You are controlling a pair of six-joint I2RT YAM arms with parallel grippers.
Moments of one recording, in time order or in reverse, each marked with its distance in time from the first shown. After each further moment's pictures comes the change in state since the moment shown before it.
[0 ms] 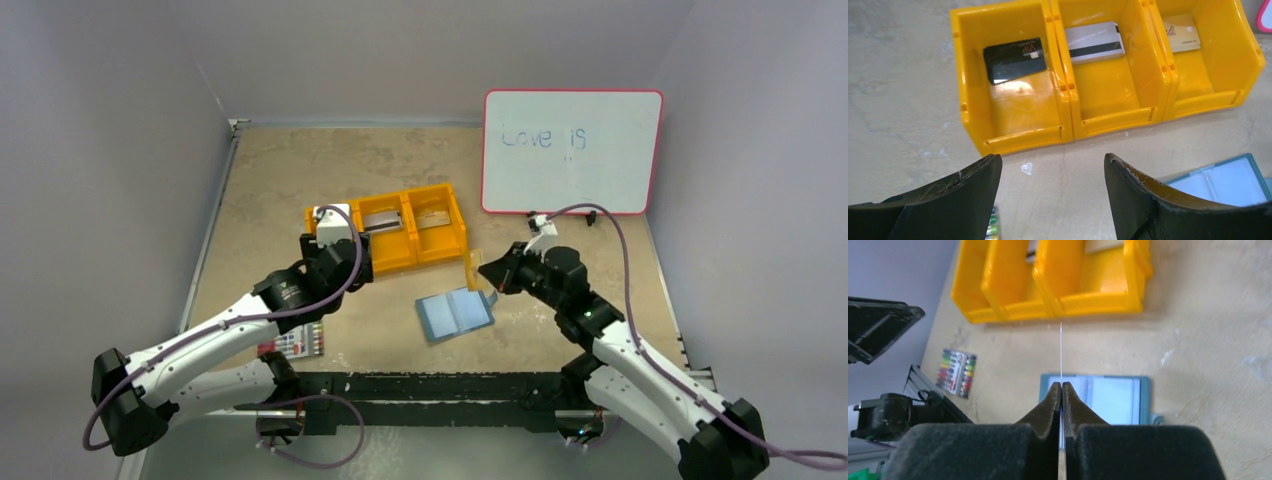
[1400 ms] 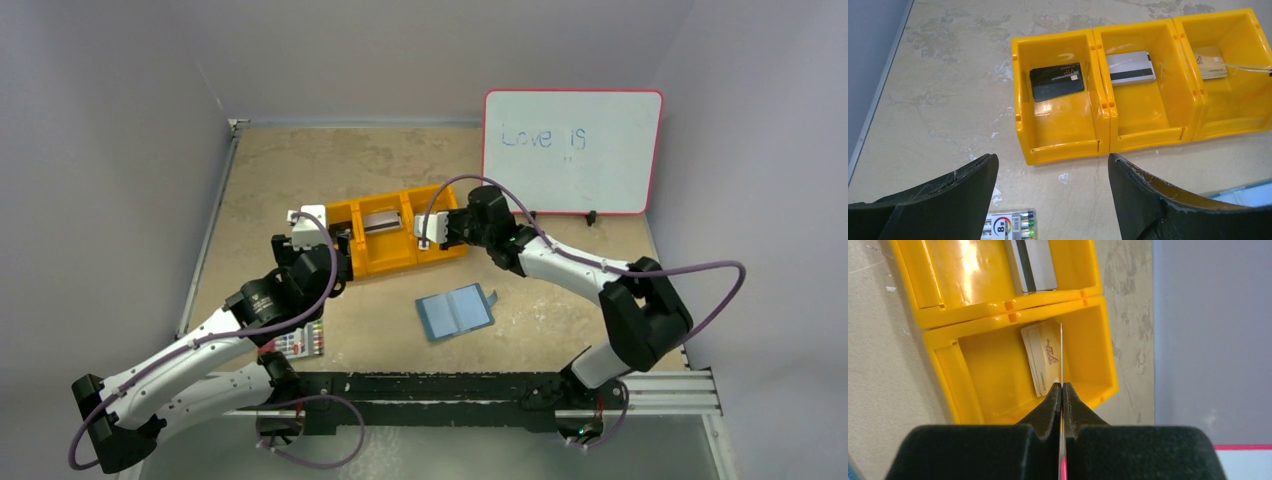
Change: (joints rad) left arm 0.002 -0.167 0.014 -0.105 -0.150 0.086; right arm 0.093 0.716 0.498 0.137 -0.099 -1.695
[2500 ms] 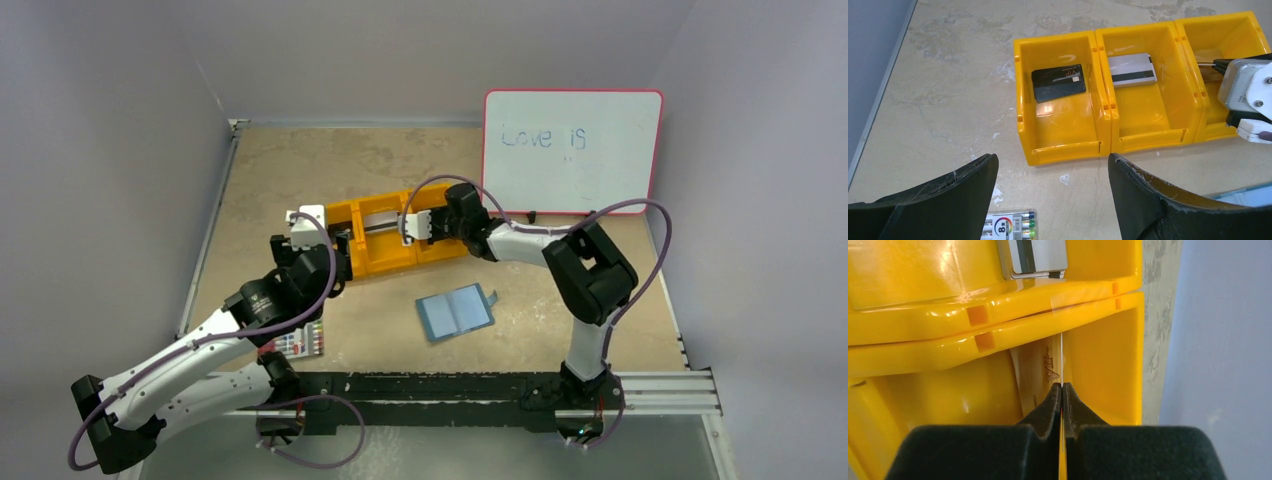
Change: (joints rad) left arm 0.000 -0.005 0.000 -0.002 -0.006 -0.001; right arm 0.005 0.339 0.146 0.095 0.083 -0.127
